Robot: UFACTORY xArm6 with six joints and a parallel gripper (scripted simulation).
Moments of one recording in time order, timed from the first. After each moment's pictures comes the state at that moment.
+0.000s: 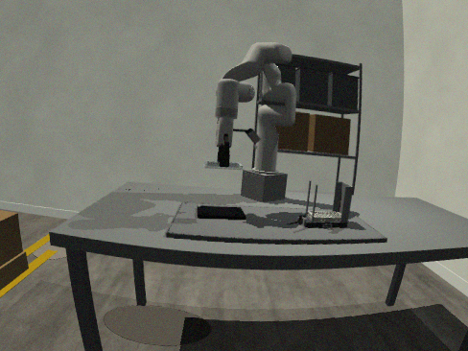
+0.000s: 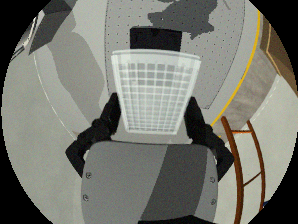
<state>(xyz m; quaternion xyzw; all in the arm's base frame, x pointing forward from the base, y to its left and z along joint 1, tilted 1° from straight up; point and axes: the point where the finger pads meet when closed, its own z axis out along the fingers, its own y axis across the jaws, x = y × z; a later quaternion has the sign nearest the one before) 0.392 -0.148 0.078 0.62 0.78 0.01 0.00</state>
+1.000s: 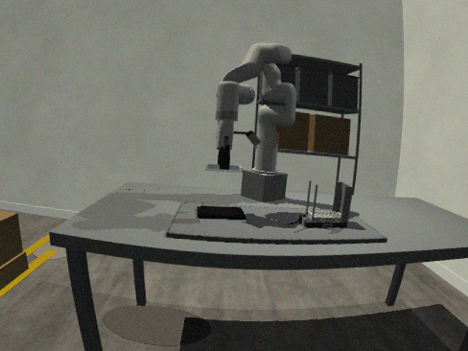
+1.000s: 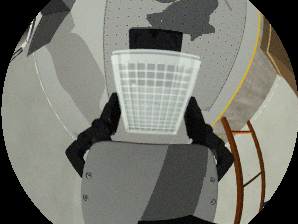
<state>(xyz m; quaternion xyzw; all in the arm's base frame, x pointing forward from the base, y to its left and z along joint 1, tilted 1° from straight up) 0.392 -0.147 0.070 0.62 0.78 0.01 0.00</state>
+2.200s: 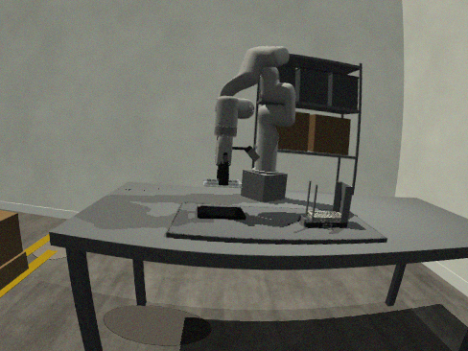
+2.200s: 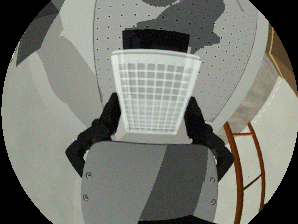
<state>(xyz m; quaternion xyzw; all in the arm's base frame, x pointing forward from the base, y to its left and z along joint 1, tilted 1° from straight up) 0.393 -0.146 0.017 0.62 0.78 0.01 0.00</state>
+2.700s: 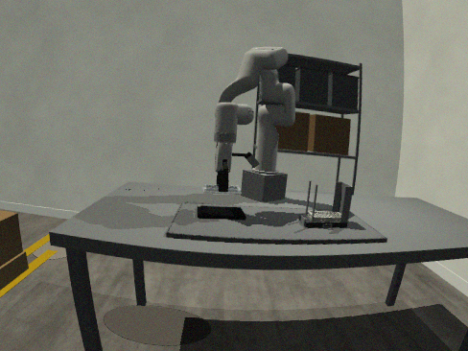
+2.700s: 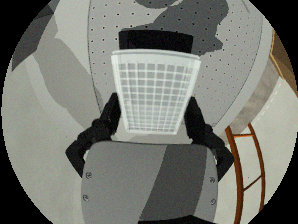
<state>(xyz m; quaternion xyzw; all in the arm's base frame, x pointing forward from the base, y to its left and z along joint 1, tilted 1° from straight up) 0.393 -0.145 -0.005 0.62 0.78 0.01 0.00</state>
